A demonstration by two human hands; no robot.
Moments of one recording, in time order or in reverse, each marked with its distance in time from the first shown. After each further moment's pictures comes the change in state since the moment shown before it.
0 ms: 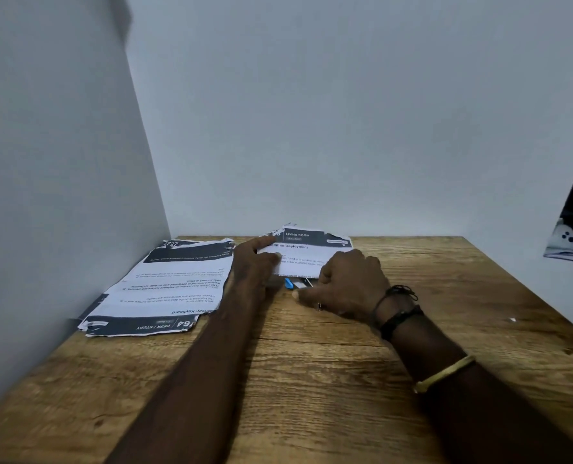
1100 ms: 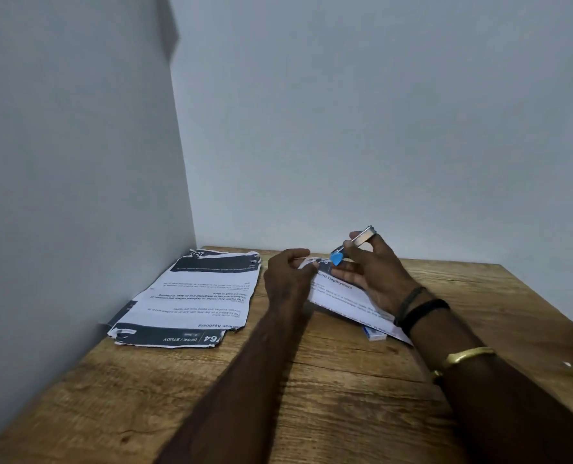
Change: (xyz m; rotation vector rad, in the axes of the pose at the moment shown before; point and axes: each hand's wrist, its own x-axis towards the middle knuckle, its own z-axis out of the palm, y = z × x) left_hand -0.004 0.002 0.009 0.204 0.096 0.194; right_hand 0.058 -0.005 -0.003 1.656 0.004 0.242
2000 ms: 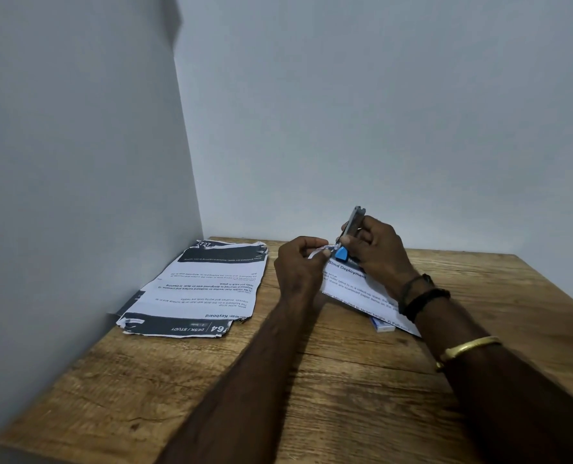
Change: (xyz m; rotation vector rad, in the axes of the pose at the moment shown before) left_hand -0.005 0.004 0.004 -0.097 -0.014 0.101; right_hand 0.016 0.008 -0.002 -0.671 0.021 -0.424
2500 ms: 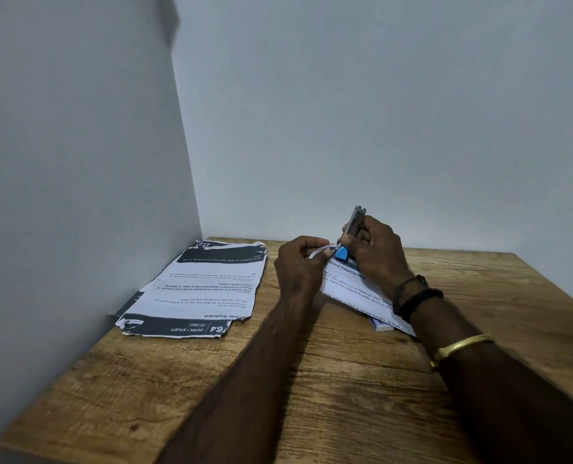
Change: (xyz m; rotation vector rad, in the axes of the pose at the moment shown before) left_hand -0.002 0.003 0.002 0.004 -0.016 0.001; right_hand -0.005 -0.008 0.003 -0.130 0.095 -0.023
